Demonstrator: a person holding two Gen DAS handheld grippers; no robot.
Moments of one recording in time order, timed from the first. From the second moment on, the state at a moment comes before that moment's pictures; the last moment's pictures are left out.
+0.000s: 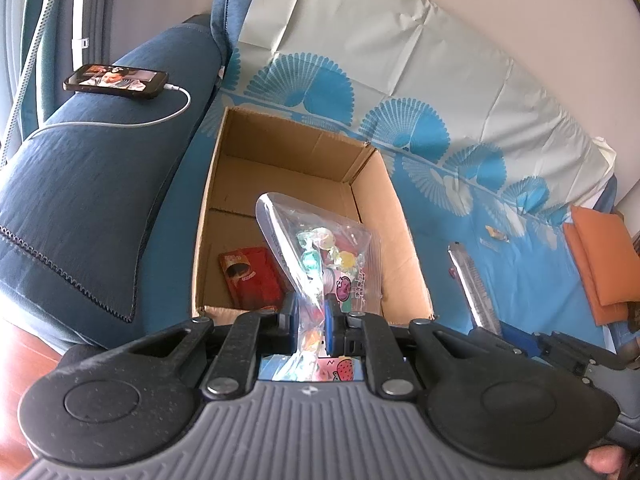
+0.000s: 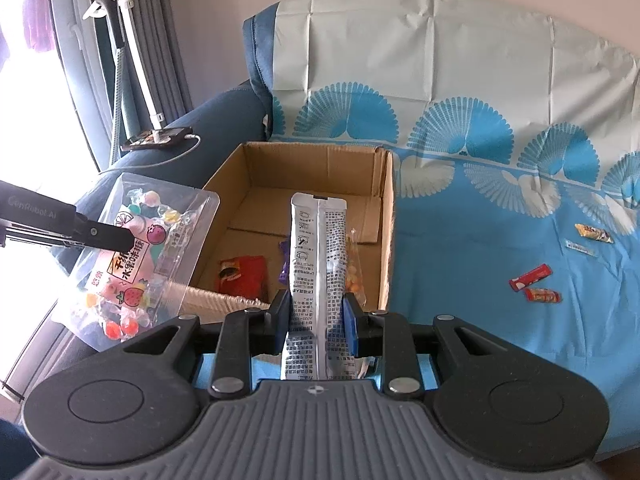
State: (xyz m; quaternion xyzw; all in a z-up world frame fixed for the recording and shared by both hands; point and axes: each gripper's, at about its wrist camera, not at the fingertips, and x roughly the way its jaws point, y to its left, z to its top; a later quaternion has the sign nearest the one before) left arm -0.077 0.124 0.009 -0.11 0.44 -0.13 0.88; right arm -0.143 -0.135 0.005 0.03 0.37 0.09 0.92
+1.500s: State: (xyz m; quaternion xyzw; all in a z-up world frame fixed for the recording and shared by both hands) left arm 0.089 0.107 -0.040 -0.09 0.48 -0.11 0.87; right arm 0.017 -0.117 -0.050 0.04 0.40 0.10 0.91
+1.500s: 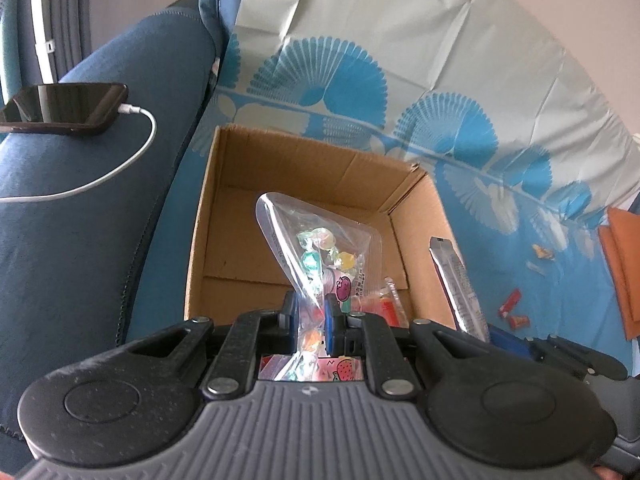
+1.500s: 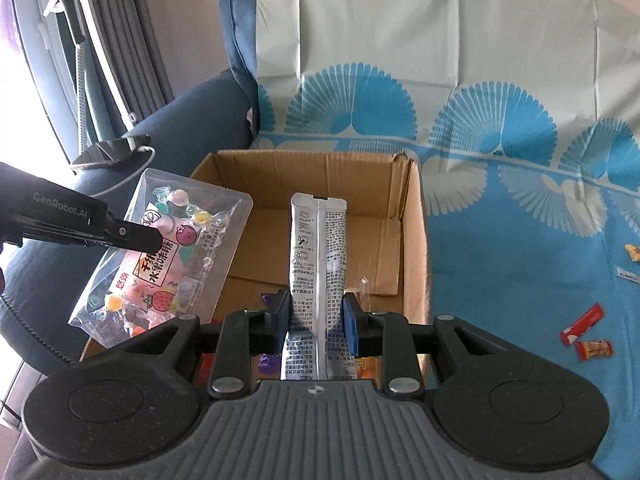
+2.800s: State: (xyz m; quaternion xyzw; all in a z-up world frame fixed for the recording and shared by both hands) left arm 0.018 0.073 0.067 0.05 0.51 -0.06 0.86; right arm -0.061 -0.158 0.014 0.08 0.34 0.01 0.94
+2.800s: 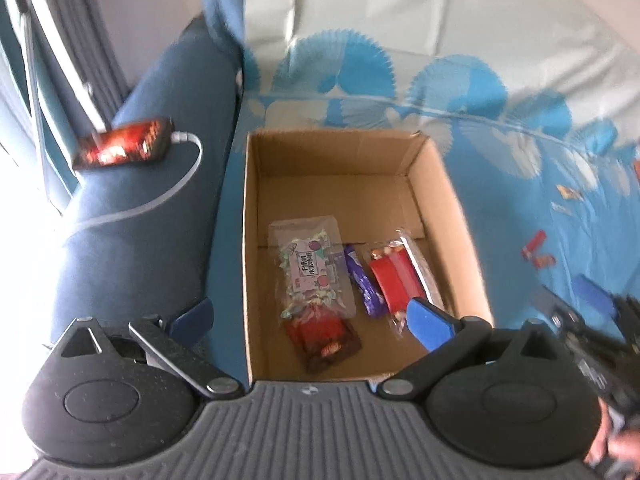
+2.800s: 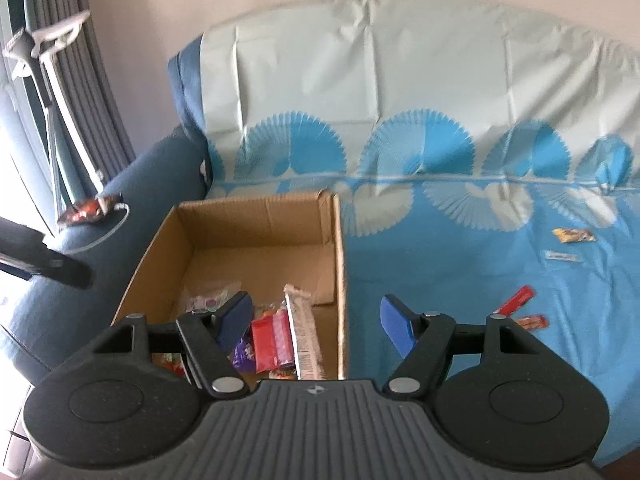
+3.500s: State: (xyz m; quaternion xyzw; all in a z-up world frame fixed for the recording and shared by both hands) left arm -0.095 0.050 0.253 0.05 0.41 -0.08 0.91; right arm -0.117 -0.195 0.072 0.04 0.28 -0.04 0.96
